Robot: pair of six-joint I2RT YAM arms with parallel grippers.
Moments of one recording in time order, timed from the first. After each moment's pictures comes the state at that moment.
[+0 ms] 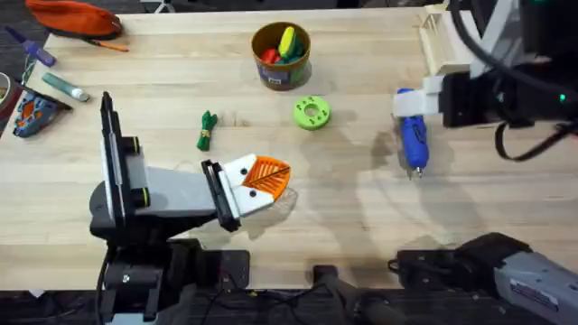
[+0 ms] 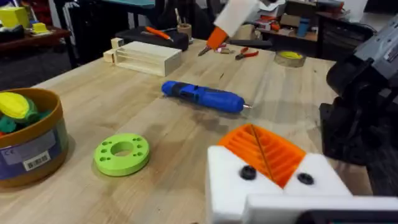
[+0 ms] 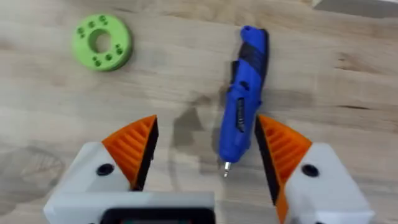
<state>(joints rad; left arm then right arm) 0.03 0.01 0.01 -0.13 1.19 0.06 0.34 1.03 1.04 -1.00 0.15 0.22</state>
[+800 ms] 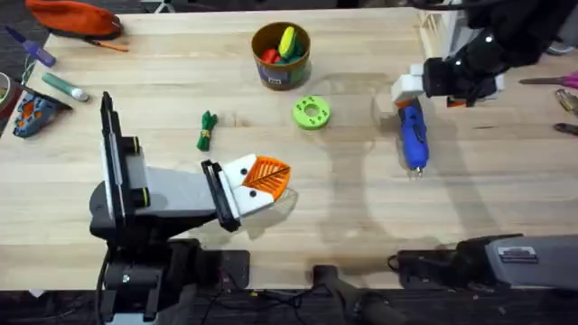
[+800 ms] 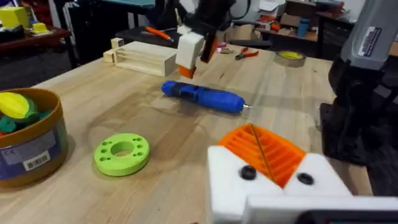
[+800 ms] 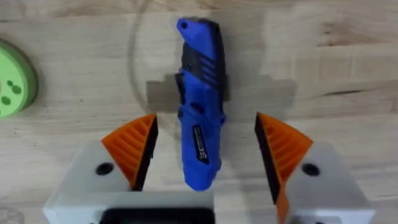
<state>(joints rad) 0.03 0.01 0.01 -0.13 1.19 0.06 0.11 1.54 1.20 -1.00 0.10 0.16</state>
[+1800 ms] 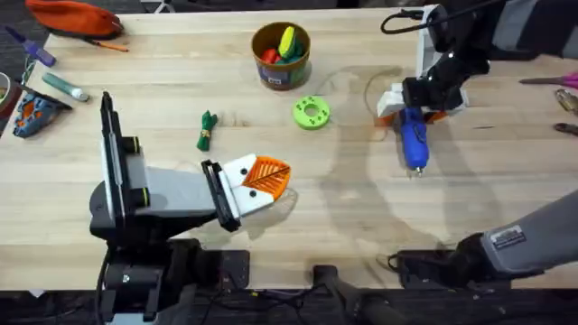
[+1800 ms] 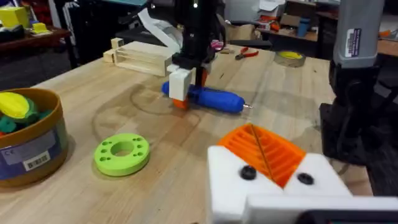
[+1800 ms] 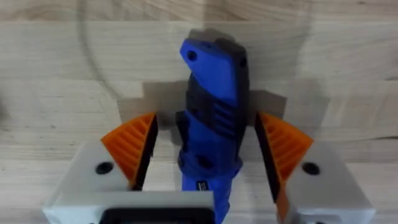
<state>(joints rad) 0.03 0.01 0.01 -0.13 1.19 0.06 0.07 1.80 1.21 -0.90 0.01 0.09</state>
